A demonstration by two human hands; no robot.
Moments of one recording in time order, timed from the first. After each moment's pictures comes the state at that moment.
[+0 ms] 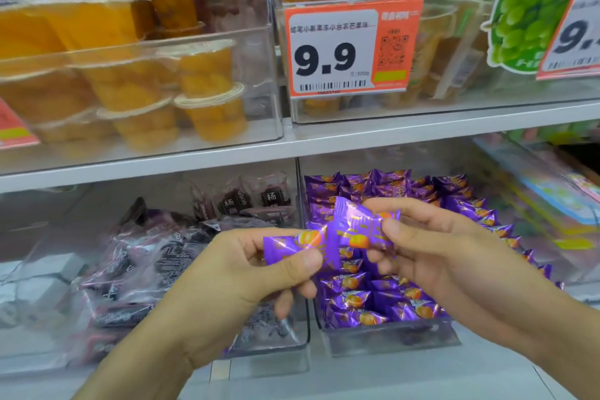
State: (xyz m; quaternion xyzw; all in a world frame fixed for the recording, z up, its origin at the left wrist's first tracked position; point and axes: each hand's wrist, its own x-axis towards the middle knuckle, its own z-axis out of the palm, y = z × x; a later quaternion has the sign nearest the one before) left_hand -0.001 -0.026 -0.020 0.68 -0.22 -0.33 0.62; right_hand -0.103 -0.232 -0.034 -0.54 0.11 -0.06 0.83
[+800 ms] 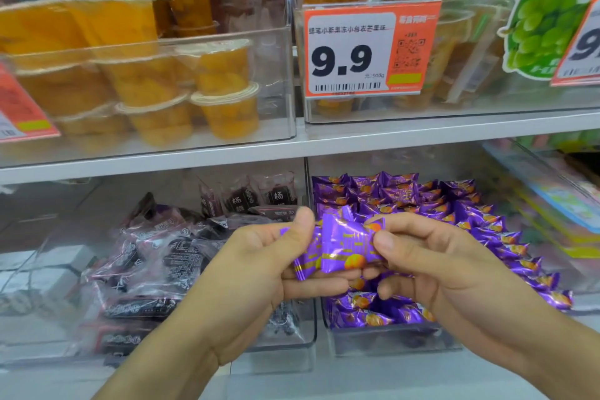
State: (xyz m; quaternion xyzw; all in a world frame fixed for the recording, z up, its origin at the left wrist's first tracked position) left_hand -0.011 -0.041 -0.018 0.59 -0.17 -0.36 0.70; right_hand -0.103 -0.220 -0.042 -0.54 0.09 -0.05 0.84
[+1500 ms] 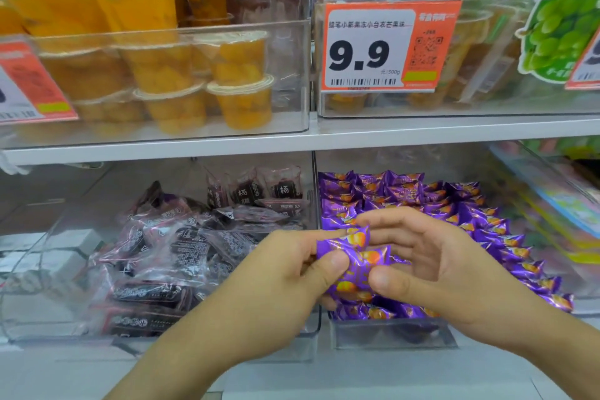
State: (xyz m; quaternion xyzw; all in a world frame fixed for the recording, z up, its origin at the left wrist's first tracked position) left_hand -0.011 -0.033 -0.036 0.73 -0.38 -0.27 0.49; right_hand -0.101 -0.230 -0.052 -0.72 -0.03 -0.05 0.69
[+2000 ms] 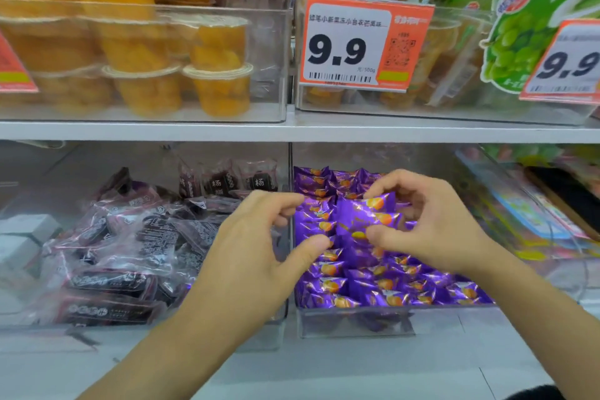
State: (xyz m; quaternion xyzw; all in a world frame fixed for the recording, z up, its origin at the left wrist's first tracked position) left_hand -0.012 -0.043 -0.052 0.84 -0.33 0.06 0.43; right_hand -0.081 -0.280 -0.047 -0.87 0.02 -0.16 0.47
